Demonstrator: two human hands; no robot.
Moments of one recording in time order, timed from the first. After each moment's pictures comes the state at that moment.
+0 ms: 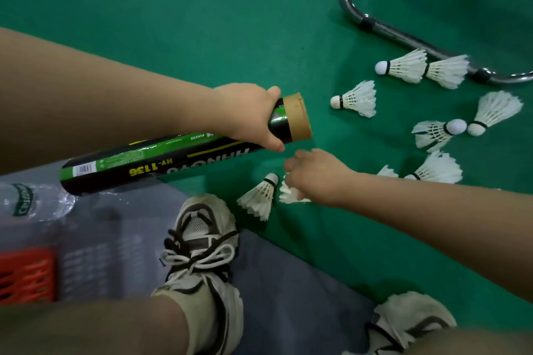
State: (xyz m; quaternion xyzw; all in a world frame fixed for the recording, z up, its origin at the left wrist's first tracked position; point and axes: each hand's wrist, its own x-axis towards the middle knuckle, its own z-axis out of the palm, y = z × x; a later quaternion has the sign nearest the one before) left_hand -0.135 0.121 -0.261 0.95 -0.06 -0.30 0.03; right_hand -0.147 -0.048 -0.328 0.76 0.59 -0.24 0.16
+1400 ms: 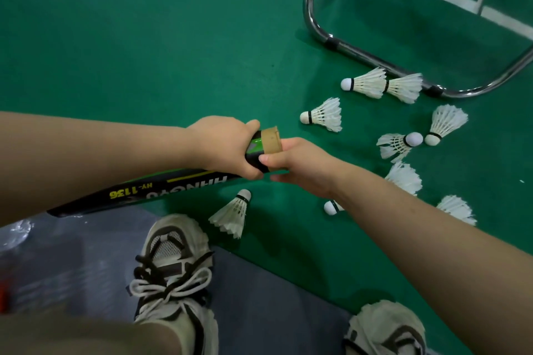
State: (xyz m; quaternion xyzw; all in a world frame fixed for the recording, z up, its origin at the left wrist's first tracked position) left_hand -0.139 0.110 -0.285 0.96 -0.10 -0.27 0.04; right_hand -0.124 -0.046 -0.281 0.68 0.00 -0.53 -0.51
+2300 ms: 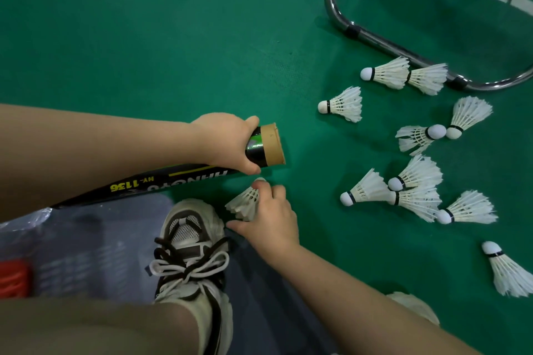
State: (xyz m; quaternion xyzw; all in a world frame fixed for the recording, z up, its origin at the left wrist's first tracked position) left_hand -0.158 0.133 -0.306 0.95 -0.08 -0.29 0.02; right_hand -0.245 -0.018 -0.351 0.91 0.09 -0.33 -0.22
